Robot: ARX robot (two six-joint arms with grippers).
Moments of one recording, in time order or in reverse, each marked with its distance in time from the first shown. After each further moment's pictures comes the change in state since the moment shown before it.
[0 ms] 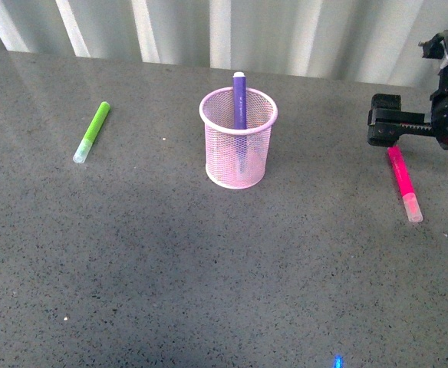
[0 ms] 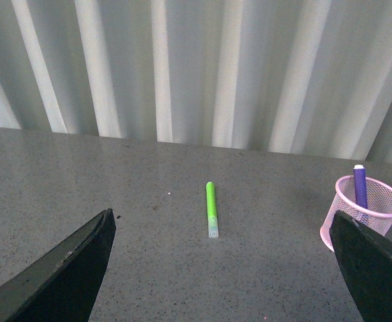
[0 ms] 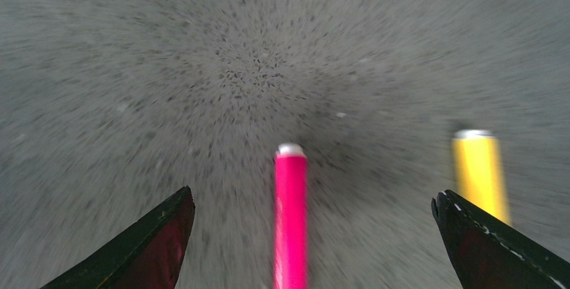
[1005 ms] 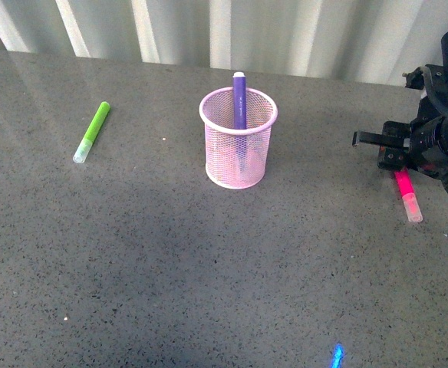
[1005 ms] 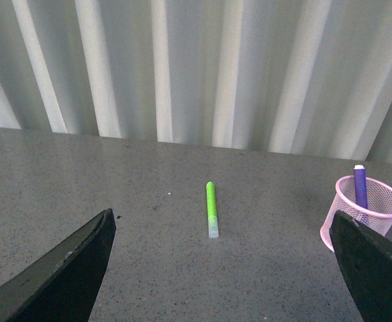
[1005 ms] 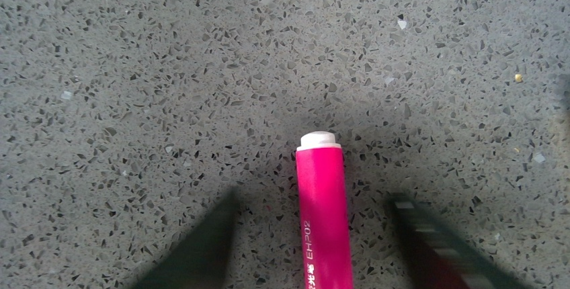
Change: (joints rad) left arm 0.000 0.000 0.000 0.000 0.000 0.000; right arm 0.018 0.097 0.001 0.053 -0.027 0.078
